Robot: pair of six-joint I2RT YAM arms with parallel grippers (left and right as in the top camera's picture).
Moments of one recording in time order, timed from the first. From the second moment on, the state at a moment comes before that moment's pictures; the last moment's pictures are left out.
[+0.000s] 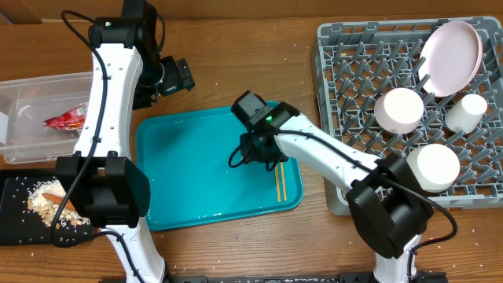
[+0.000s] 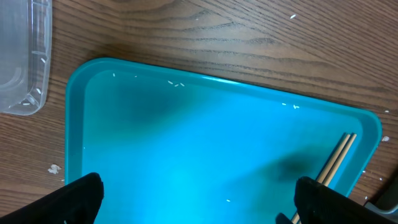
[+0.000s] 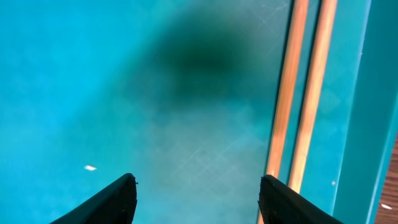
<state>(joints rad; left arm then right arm) -0.03 2.06 2.07 -1.44 0.08 -0.42 0.72 2.01 1.50 -0.90 -0.01 0.65</state>
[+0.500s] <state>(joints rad) -0.03 2.06 2.07 -1.44 0.08 -0.42 0.72 2.06 1.50 -0.89 0.04 0.64</state>
